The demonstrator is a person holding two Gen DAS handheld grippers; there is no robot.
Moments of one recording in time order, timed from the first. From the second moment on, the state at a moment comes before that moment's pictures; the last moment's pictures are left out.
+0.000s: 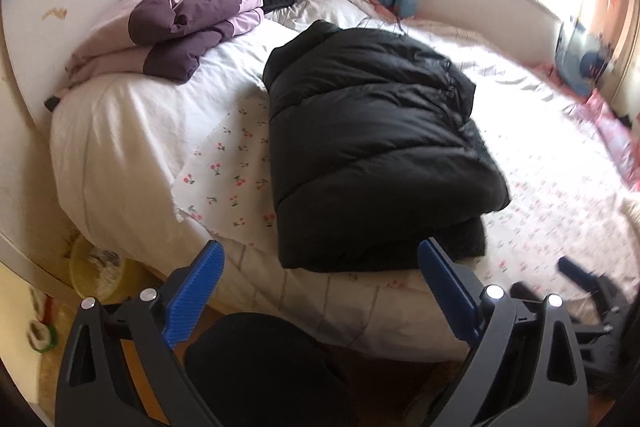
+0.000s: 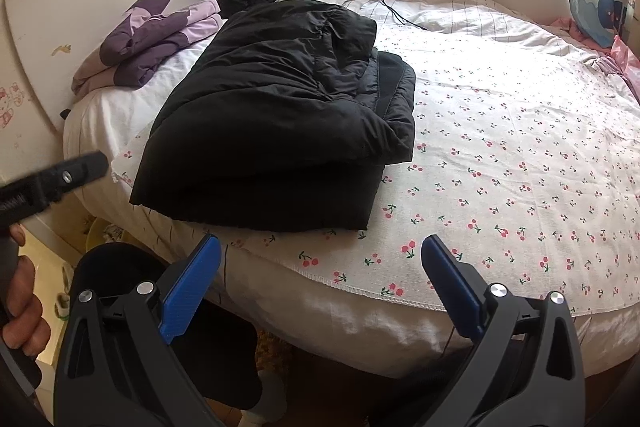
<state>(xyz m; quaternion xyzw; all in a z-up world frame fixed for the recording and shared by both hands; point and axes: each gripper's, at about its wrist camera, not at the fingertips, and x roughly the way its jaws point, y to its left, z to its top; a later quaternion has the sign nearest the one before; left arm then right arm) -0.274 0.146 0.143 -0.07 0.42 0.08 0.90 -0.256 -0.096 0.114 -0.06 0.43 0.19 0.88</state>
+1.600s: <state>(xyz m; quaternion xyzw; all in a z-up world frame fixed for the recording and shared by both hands) -0.272 0.121 0.136 -0.02 0.43 0.09 0.90 -0.251 -0.102 0.105 -0.05 0.44 0.18 0.88</state>
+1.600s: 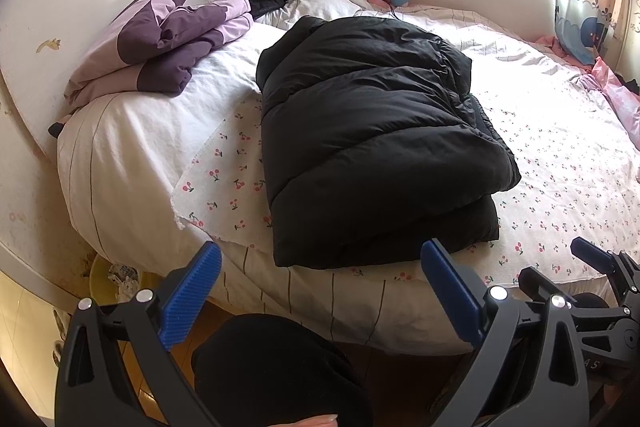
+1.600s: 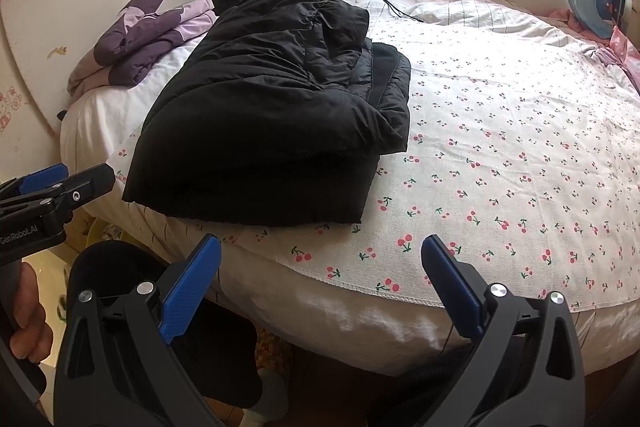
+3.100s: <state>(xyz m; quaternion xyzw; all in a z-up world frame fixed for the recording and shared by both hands) -0.269 0.122 0.134 -0.03 0.43 0.09 0.90 -0.252 -0.100 0.106 -0.05 0.44 0.19 0.88</state>
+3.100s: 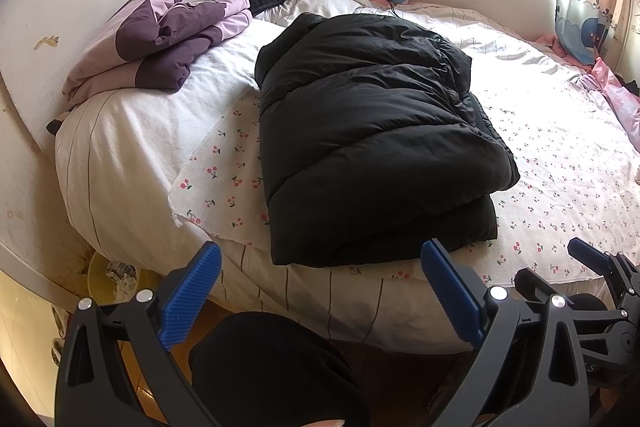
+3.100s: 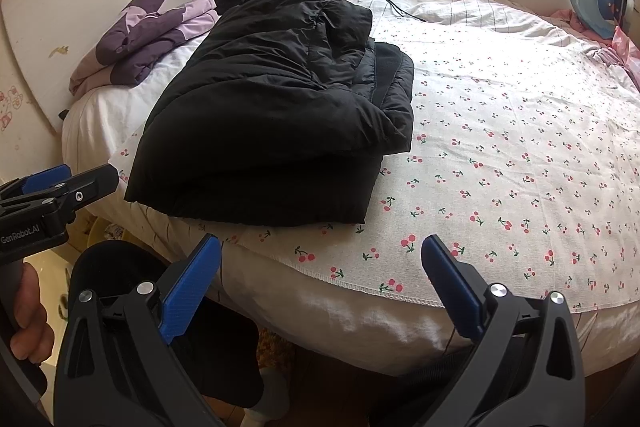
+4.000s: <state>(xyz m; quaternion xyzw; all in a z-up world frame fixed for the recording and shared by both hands) -0.267 0.128 0.132 -0.04 0.43 0.09 0.90 -0.251 -0.105 0.102 -0.05 0.44 0.19 0.88</state>
